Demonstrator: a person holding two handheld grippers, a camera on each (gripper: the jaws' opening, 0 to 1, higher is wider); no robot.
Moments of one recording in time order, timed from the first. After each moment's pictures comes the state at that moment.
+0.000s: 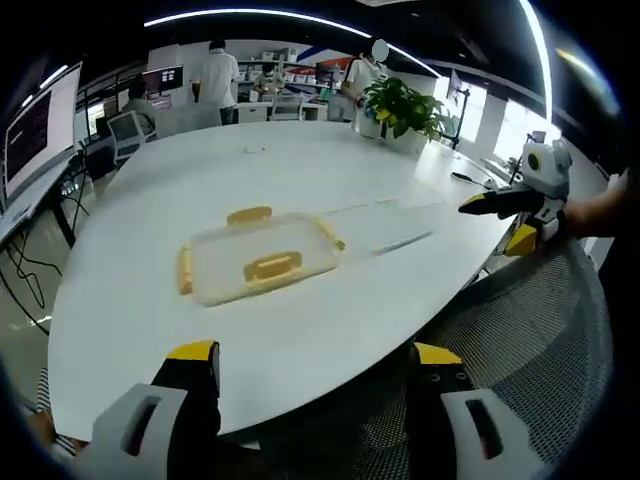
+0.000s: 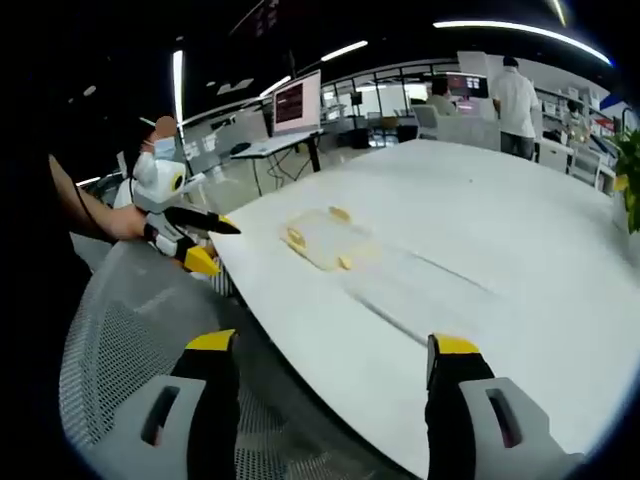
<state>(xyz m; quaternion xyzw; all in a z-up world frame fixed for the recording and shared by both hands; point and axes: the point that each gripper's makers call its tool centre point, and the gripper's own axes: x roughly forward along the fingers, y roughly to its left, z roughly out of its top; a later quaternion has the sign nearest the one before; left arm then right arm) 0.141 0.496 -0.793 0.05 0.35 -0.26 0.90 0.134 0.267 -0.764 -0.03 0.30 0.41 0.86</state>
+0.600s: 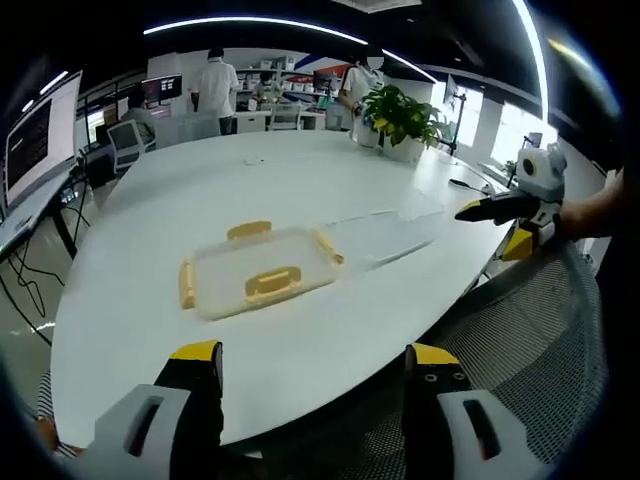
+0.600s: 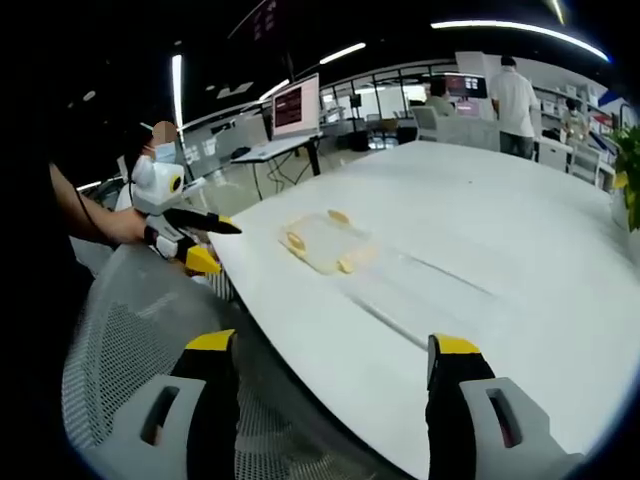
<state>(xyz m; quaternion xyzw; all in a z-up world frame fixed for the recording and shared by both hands) 0.146 0.492 -0.780 0.05 0.32 -0.27 0.91 0.137 0.267 -0.760 -0.02 0.29 0.41 0.86</state>
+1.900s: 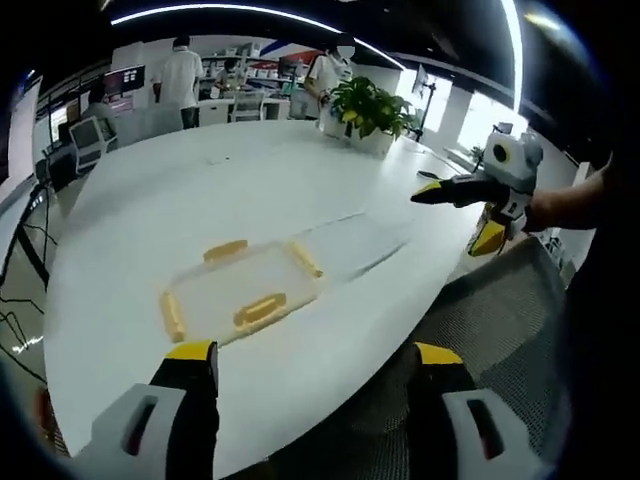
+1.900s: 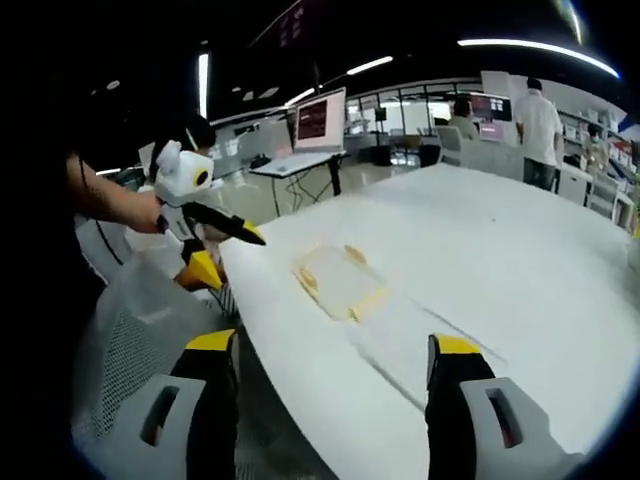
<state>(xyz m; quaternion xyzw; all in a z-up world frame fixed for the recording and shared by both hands) 0.168 0.487 -0.760 0.07 0.36 -0.36 0.86 0.169 0.311 -0.728 -0.05 0.26 0.46 0.85</state>
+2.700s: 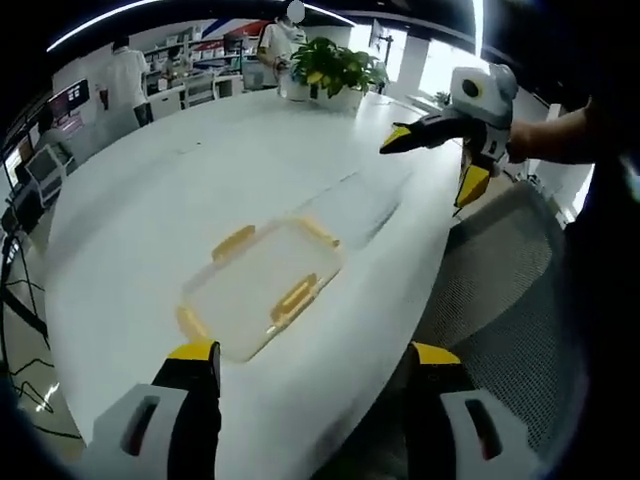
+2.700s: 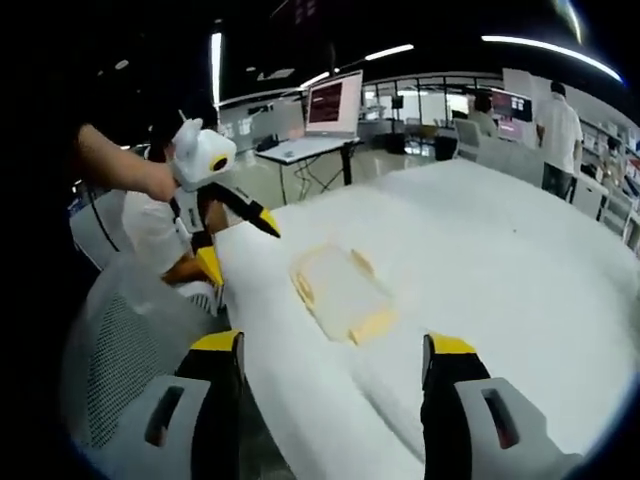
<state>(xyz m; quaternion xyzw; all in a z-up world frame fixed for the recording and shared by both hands) 0.197 0.514 -0.777 0.15 0.40 -0.42 0.80 0.199 0.347 -0.735 -0.09 0.28 0.48 0.83</state>
